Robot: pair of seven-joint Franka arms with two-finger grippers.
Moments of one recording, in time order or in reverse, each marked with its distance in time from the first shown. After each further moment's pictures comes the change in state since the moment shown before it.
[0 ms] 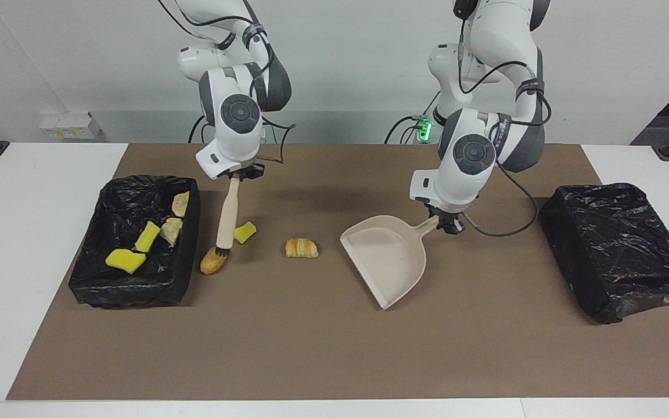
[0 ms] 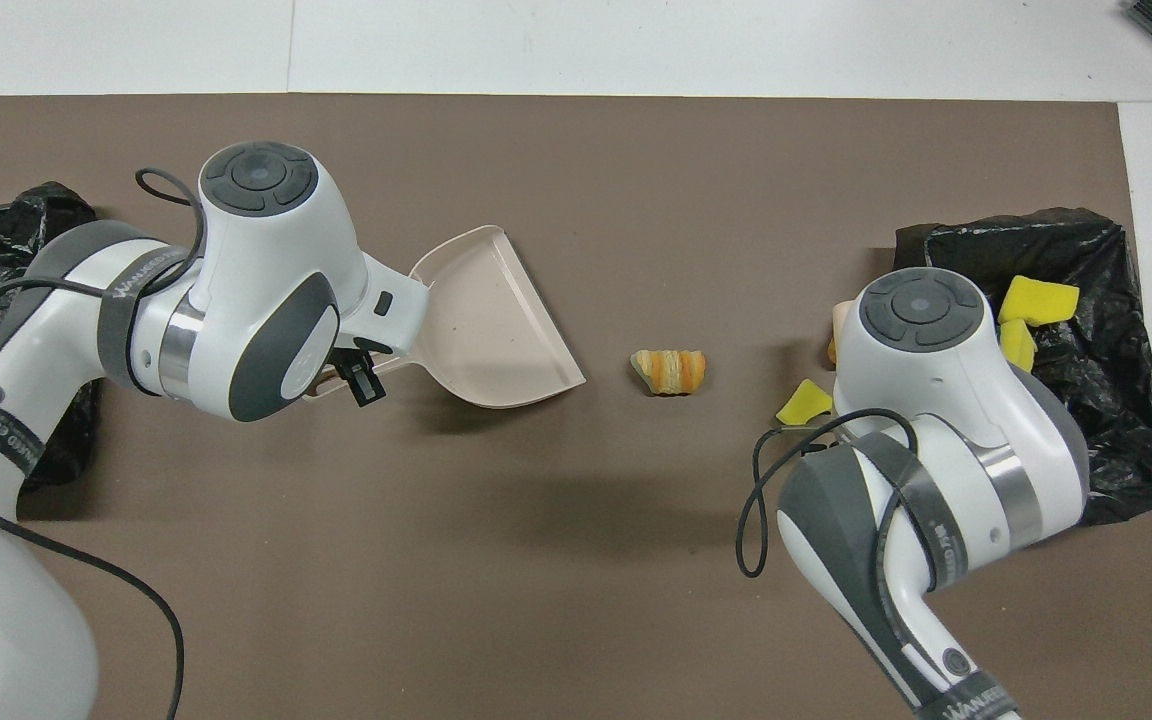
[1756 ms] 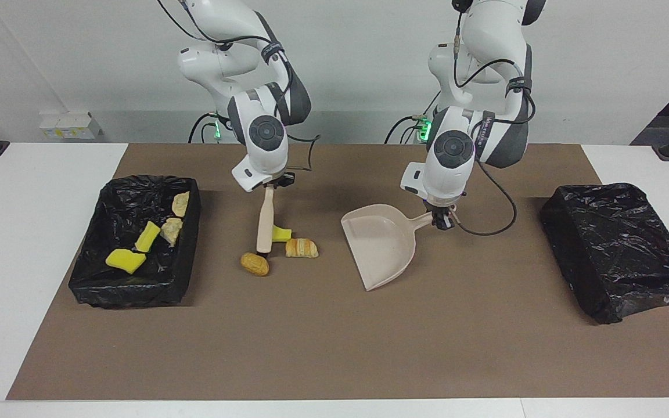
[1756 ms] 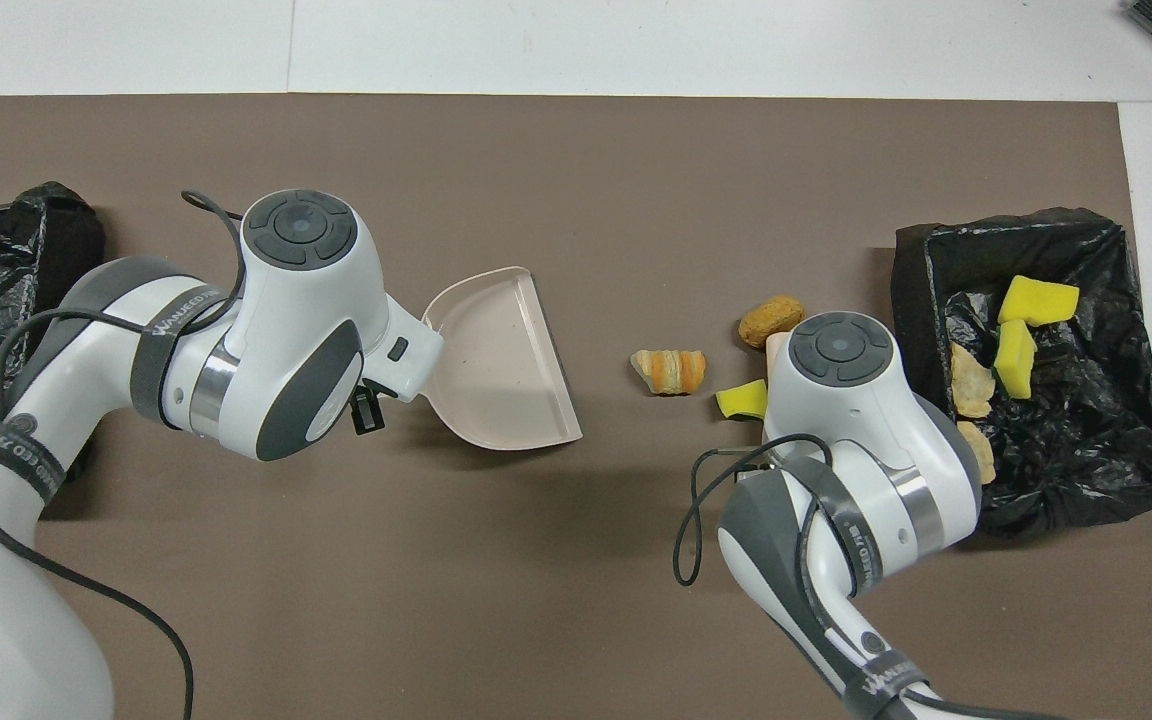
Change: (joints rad) left arm -0.031 -0.058 0.000 -0.129 0.065 0.066 0.133; right arm 0.117 0.062 0.025 -0.097 0.236 0.231 0.035
